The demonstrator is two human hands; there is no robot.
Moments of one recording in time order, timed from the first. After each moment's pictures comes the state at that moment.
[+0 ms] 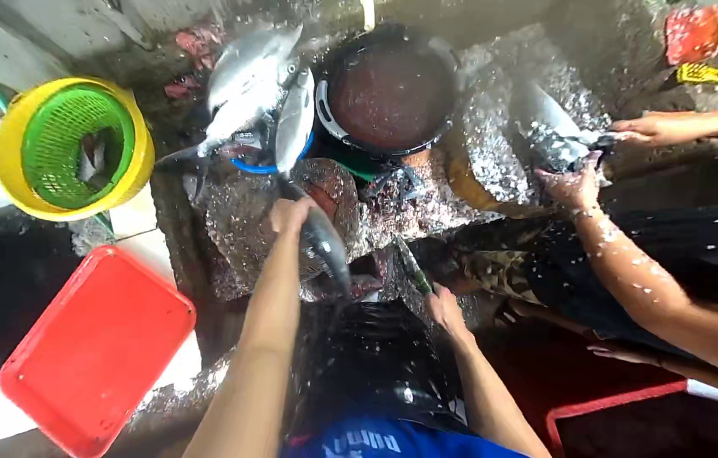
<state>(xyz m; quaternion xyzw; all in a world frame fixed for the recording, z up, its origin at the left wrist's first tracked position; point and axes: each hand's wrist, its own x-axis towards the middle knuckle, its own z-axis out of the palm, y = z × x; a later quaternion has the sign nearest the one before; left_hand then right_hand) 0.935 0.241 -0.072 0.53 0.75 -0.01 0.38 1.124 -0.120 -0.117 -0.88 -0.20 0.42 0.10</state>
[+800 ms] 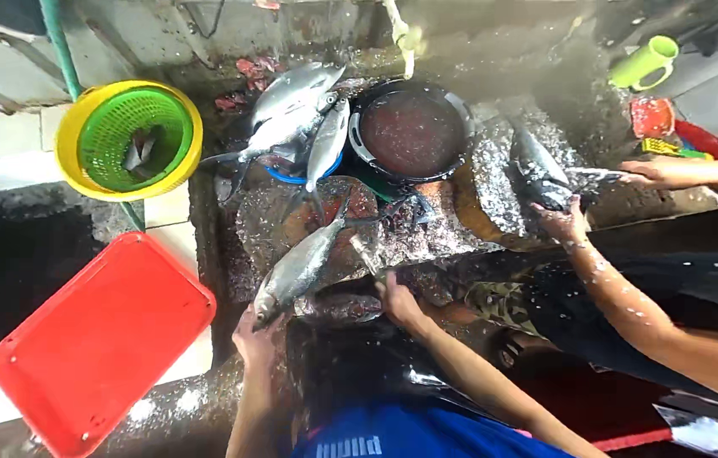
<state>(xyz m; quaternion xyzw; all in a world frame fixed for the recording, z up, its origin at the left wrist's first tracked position) 0.691 0.042 -0.102 0.16 0.62 0.50 0.59 1.028 -0.036 -0.103 -0.80 -0.48 0.35 0.08</state>
